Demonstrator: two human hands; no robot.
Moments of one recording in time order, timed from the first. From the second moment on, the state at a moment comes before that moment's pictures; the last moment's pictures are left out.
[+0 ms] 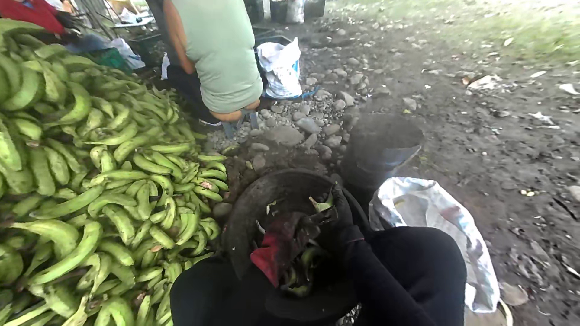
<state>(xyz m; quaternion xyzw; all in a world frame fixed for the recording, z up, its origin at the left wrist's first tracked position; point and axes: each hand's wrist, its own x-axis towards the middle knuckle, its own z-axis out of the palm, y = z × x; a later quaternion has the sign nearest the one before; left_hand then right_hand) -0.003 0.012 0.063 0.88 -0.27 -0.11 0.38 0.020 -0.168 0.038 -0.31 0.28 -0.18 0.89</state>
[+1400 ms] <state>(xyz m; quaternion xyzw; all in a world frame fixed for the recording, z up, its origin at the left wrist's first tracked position) 0.019 0.019 0.029 0.89 -0.13 -0.03 0.43 -0.008 -0.148 -0.011 -0.55 0.21 -0.01 0.81</state>
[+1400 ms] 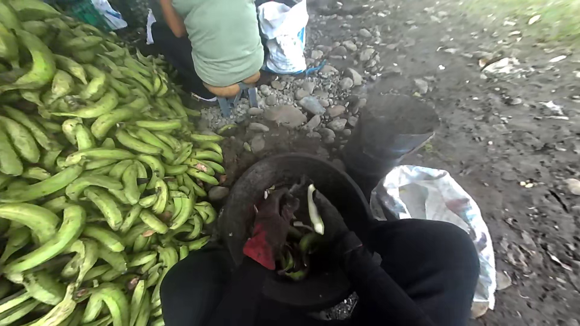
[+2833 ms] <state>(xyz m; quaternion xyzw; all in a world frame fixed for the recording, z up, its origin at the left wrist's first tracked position) 0.029 0.015 0.008 0.91 -0.13 -0.06 0.39 -0.014 -0.171 0.006 -0.62 0.15 0.12 0.76</state>
